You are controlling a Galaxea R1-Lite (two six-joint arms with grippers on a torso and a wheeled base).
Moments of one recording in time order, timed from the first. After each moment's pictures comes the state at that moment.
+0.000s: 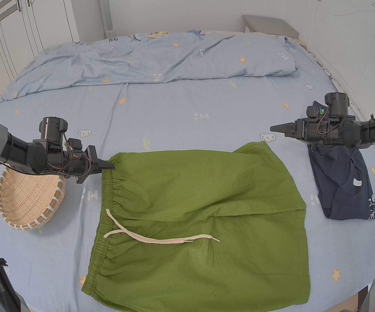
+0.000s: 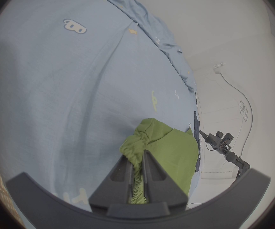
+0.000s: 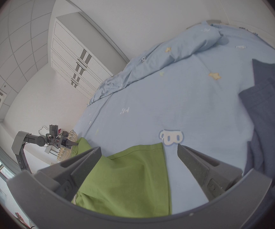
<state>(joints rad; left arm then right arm) 0.03 2.11 -1.30 -0.12 -0.65 -0.47 0.01 2.21 -1.61 -0.11 0.71 0.15</state>
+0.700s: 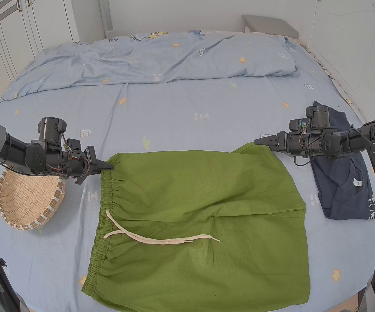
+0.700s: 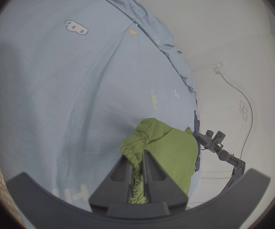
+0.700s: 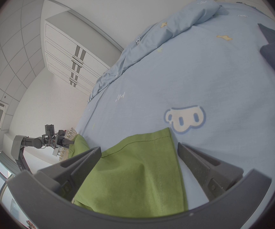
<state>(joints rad) 0.03 2.10 -1.28 -0.12 -0.65 -0.47 0.08 2.36 -1.69 -0.12 0.71 0.23</state>
